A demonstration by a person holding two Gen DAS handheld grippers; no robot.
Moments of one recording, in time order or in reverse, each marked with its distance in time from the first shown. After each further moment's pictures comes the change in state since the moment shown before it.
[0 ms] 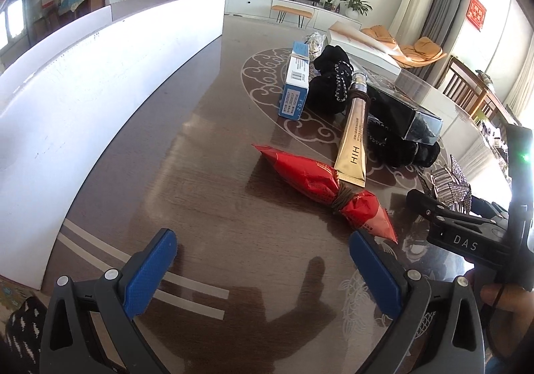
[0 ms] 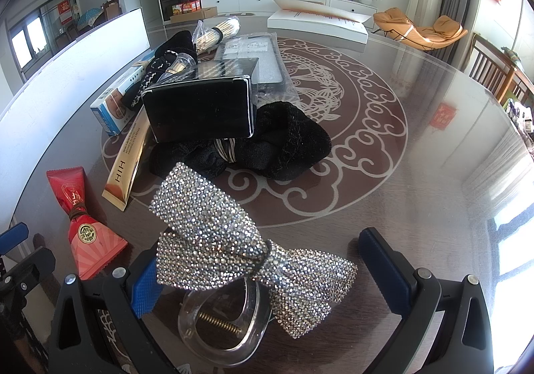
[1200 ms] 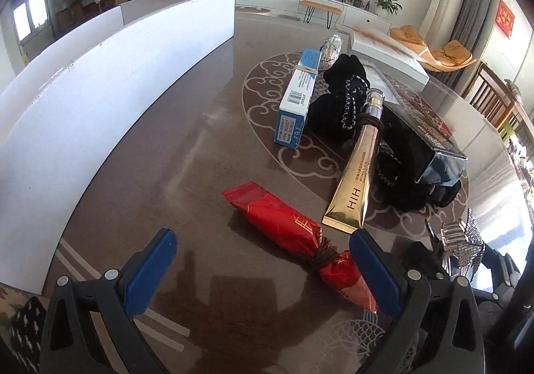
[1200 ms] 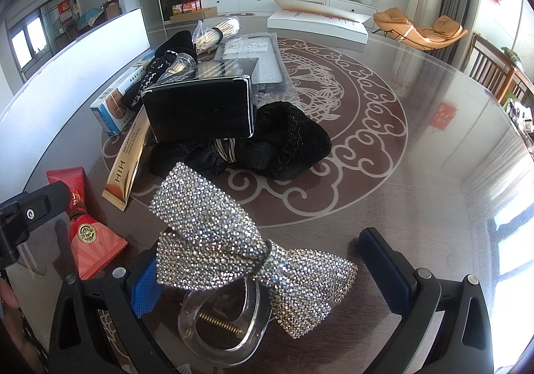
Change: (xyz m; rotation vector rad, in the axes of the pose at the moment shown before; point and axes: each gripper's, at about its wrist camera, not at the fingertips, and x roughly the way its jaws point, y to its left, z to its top) left arm 0.023 -0.038 0.035 -0.034 0.048 0.164; right arm 0.000 0.000 0.000 0.001 0.000 -0.002
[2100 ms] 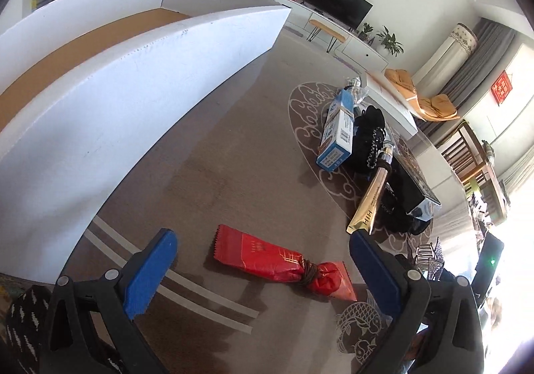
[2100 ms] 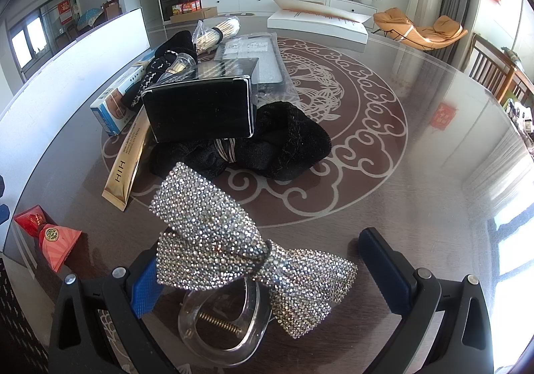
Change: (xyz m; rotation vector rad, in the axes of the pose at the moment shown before) left arm -0.022 0.085 -0.008 -0.221 -0.013 -0.210; right arm 0.000 0.000 0.000 0.001 0.000 -0.001
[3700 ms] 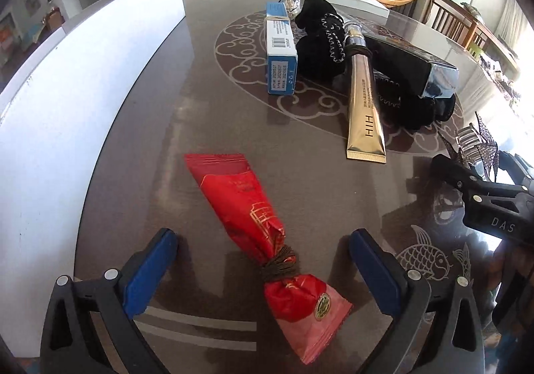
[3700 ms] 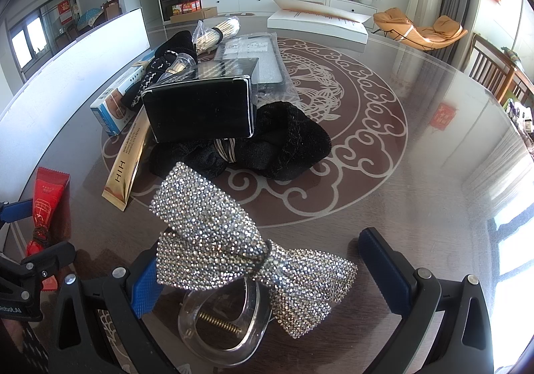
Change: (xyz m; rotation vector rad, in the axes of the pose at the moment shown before) left arm 0.028 -0.044 -0.025 0.469 0.173 0.121; right arm 0.000 0.000 0.000 0.002 0.000 -0.002
